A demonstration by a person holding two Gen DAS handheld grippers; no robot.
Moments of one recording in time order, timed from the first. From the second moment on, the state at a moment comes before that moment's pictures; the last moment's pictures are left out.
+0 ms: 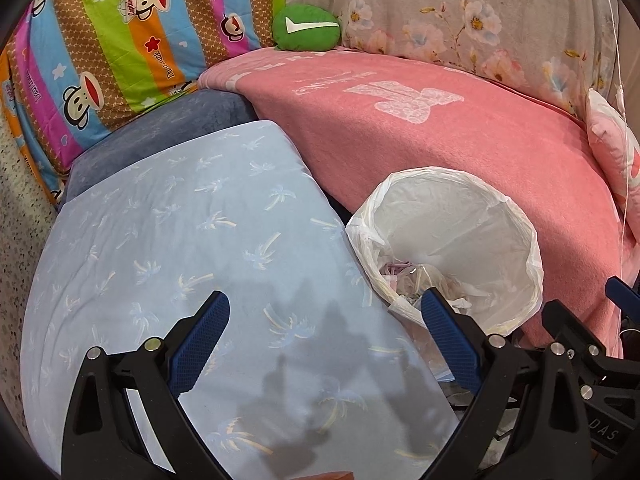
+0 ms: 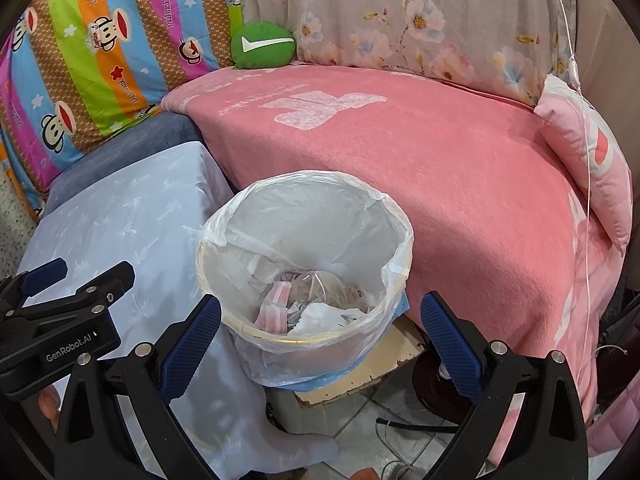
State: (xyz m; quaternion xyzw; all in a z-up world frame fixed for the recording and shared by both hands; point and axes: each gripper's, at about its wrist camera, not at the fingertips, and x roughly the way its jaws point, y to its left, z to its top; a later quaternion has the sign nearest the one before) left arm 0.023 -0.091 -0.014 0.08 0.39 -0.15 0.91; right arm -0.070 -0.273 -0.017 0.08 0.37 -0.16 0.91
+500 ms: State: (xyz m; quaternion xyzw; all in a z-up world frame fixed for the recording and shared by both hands) left arm 0.024 -0.092 -0.017 0.08 0.39 -0.15 0.91; right arm -0.074 -0.277 -0.018 0.08 0.38 -0.17 0.91
